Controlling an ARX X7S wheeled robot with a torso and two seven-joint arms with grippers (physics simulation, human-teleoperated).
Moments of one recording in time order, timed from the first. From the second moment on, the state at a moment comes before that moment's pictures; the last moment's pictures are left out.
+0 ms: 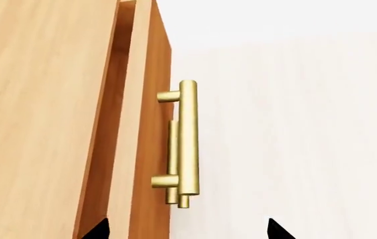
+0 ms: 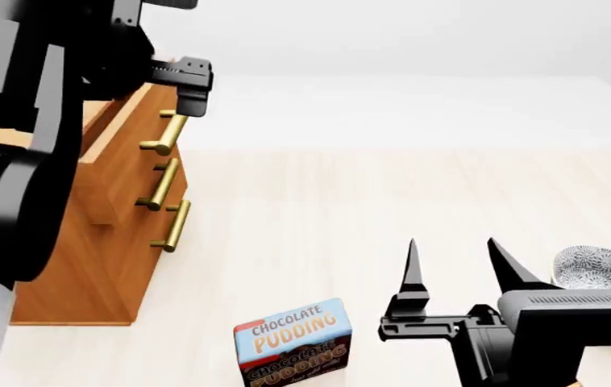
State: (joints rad) left arm -1.97 -0.02 0.34 -1.27 -0.03 -1.48 0.18; right arm -0.02 0.32 -0.13 -0.88 0.37 0.62 0.39
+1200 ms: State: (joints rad) left arm -1.94 -0.05 0.19 -1.31 0.00 -1.50 0.00; right arm -0.03 0.36 -0.13 -0.89 0.41 0.60 0.43
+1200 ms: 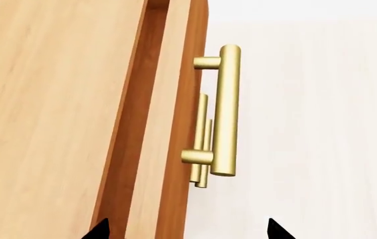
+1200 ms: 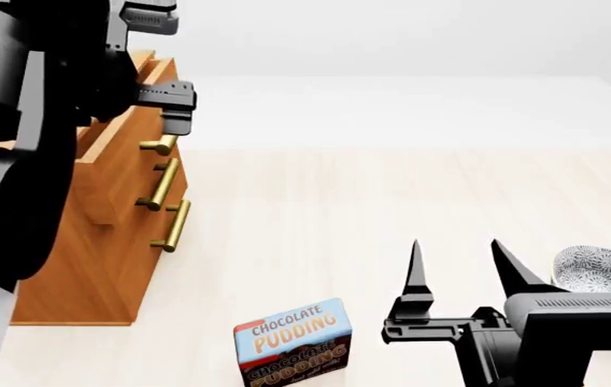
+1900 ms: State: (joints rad) left arm -1.88 -0.06 0.15 -1.31 0.00 -1.47 -0.03; right arm -0.04 0.37 -0.14 -0.88 0.42 0.58 0.43
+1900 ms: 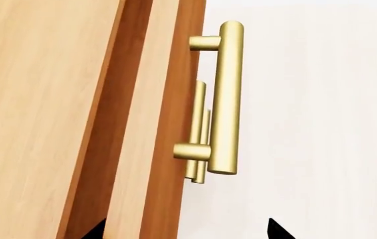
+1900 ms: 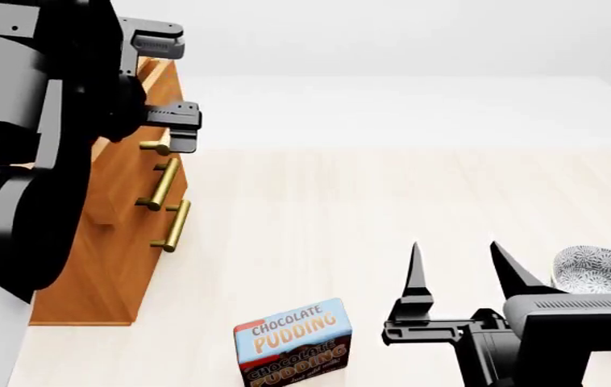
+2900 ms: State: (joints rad) left arm -1.83 -0.01 0.40 -1.31 -0.28 -1.45 -0.10; right arm -0.05 0.40 -0.14 -0.89 0.44 0.56 0.45
